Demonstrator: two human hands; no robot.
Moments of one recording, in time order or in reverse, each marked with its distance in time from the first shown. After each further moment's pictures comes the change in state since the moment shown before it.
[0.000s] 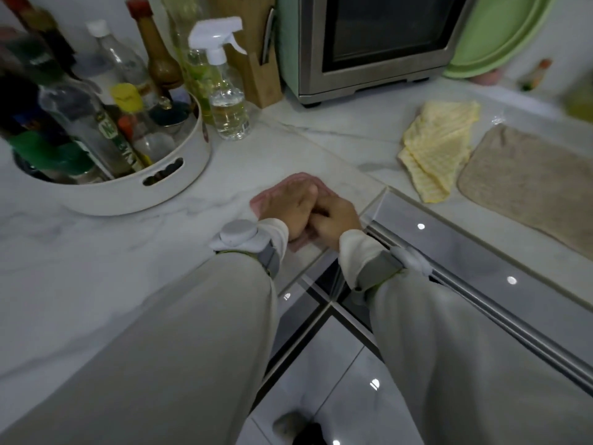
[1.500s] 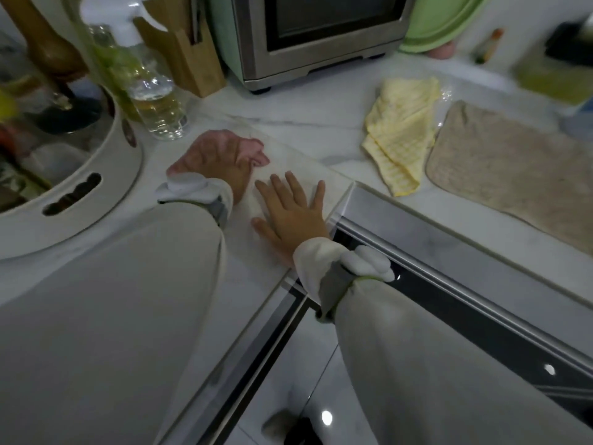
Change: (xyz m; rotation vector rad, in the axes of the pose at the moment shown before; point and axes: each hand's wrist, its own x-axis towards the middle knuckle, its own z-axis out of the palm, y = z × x) left_hand 0.092 -0.027 -0.022 0.286 0.275 -0.063; right_hand 0.022 0.017 0.014 -0.697 -0.062 -0.115
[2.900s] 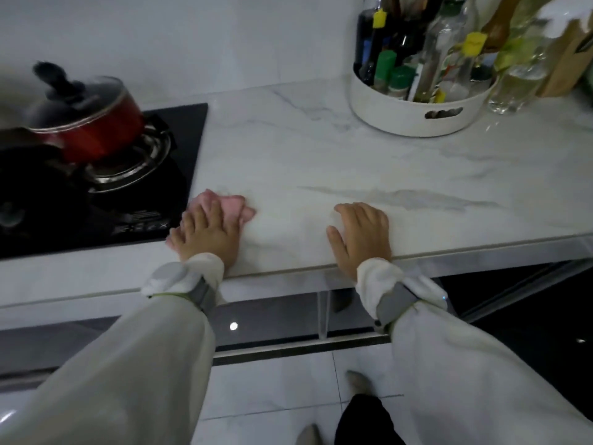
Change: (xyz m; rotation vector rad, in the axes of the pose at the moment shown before) left_hand -0.509 -0.270 -0.094 0.058 0.012 -1.175; right_hand -0.202 -0.284 0.044 0.307 0.190 -0.669
